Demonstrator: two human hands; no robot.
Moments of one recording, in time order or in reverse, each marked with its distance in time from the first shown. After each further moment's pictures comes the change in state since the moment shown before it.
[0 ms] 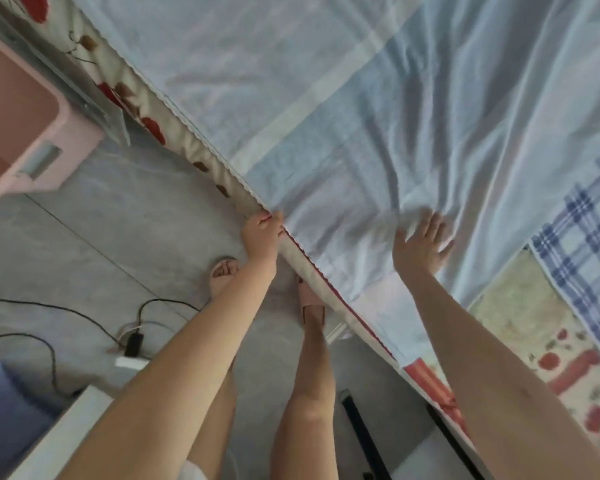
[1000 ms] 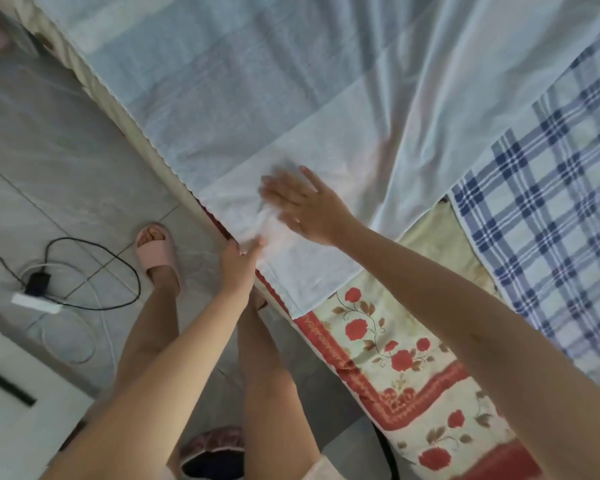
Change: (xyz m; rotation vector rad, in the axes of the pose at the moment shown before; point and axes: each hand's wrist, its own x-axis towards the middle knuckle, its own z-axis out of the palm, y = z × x) left_hand -0.136 -0.200 0.128 0.106 0.064 0.053; right_hand 0.055 0.114 0.022 -0.596 0.151 -1.345
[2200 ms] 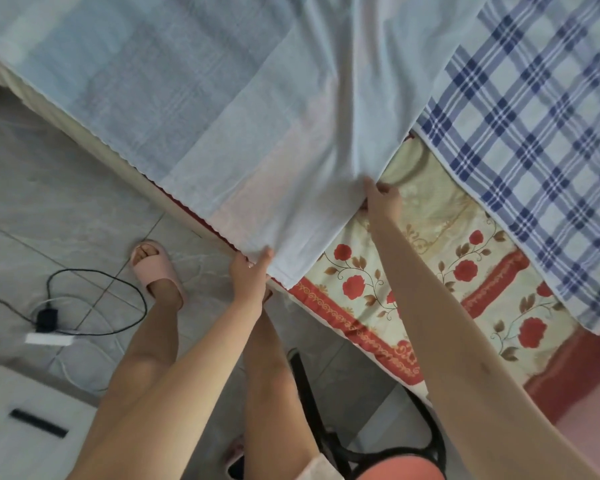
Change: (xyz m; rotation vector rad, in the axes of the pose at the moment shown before) left_hand -0.050 -0.049 0.019 -0.067 -0.138 -0.063; right_hand -0.123 -0.001 0.048 1.597 0.587 1.569
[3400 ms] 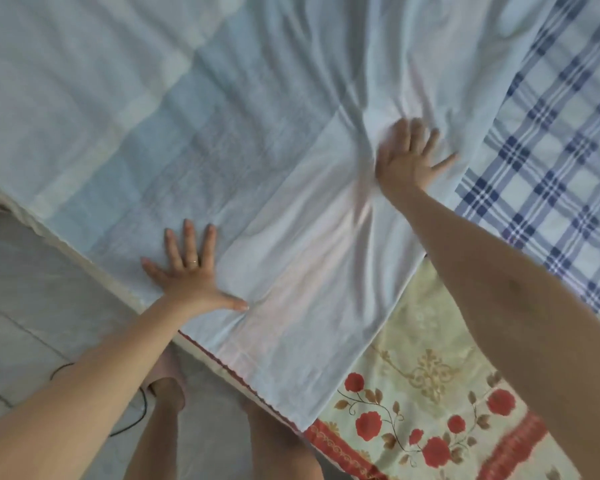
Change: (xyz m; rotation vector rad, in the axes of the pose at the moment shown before) left_hand 0.115 0.201 0.003 1.749 -0.104 0.149; right_hand 0.155 -0.195 0.051 -1.135 0.158 -0.567
